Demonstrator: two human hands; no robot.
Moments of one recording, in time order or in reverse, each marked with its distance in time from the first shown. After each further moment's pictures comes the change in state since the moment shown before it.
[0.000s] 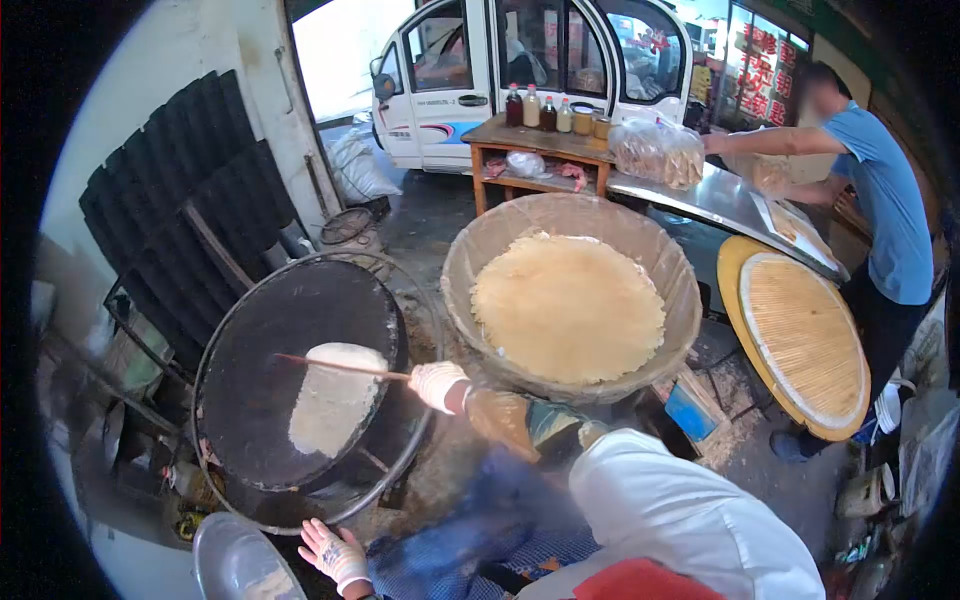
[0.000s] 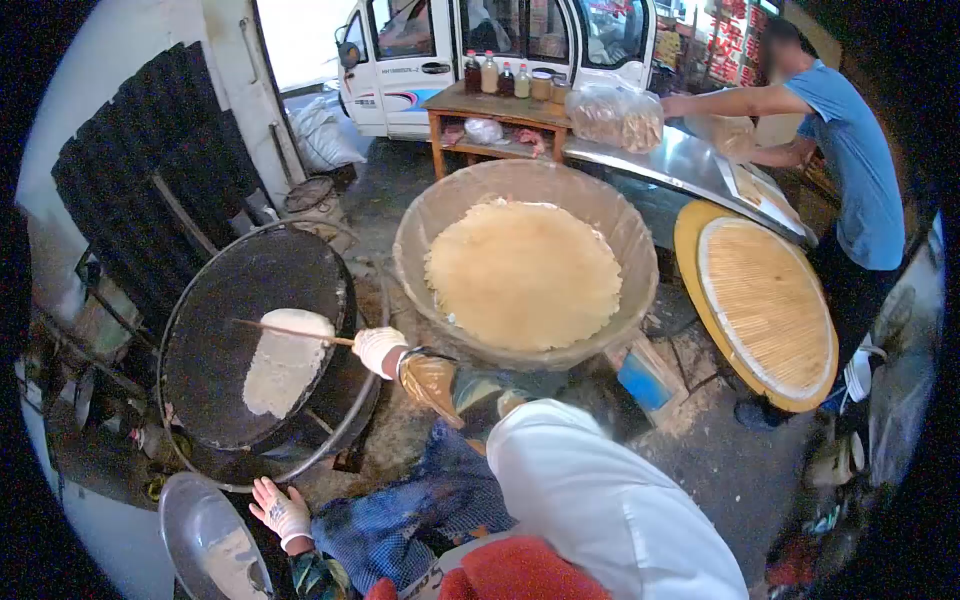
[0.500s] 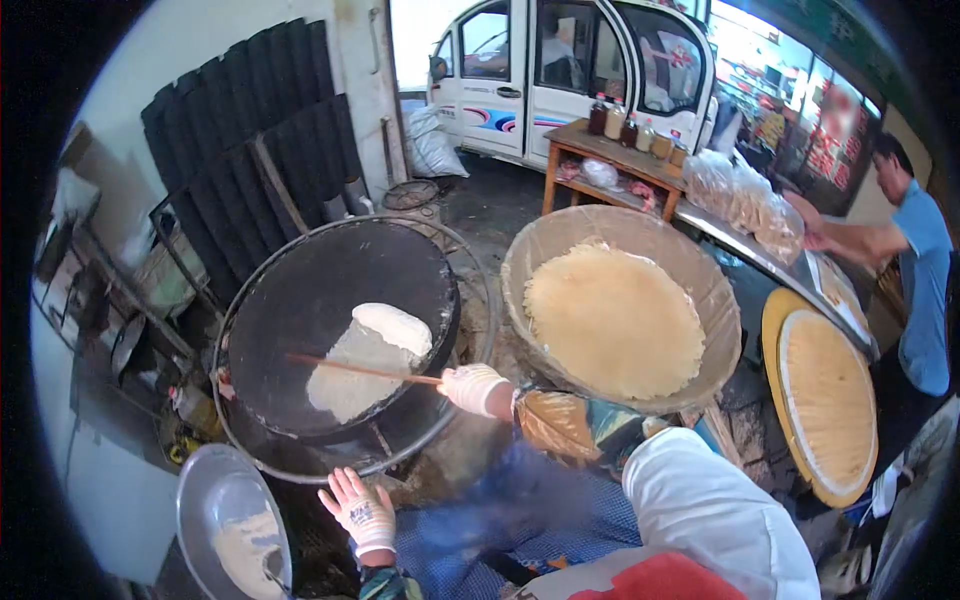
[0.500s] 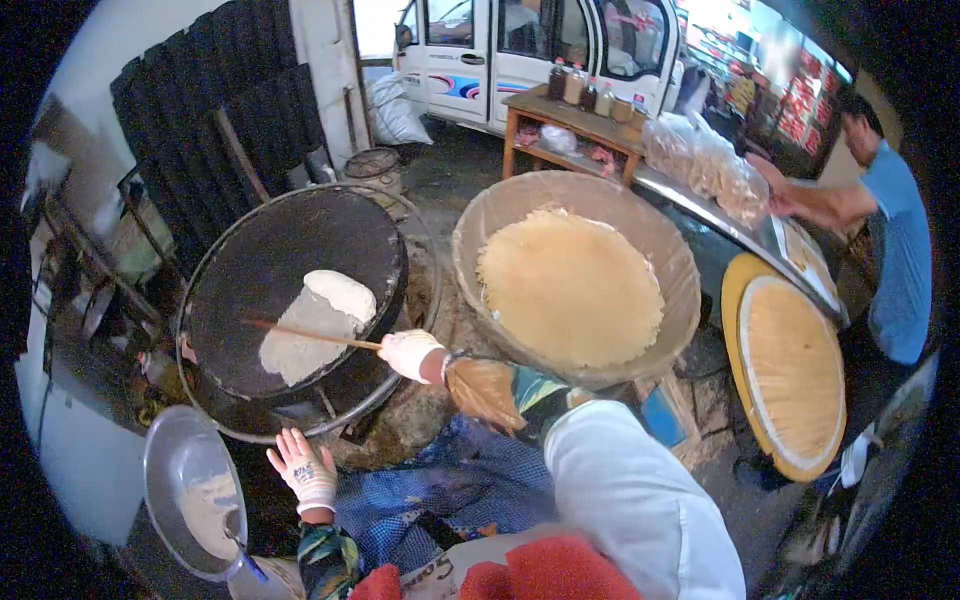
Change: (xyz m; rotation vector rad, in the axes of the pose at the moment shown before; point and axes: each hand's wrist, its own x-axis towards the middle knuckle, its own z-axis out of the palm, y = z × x) left_hand -0.022 0.043 -0.019 -0.065 0.129 0.155; right_hand -0.015 -0.030 0.005 0.114 -0.096 -0.146
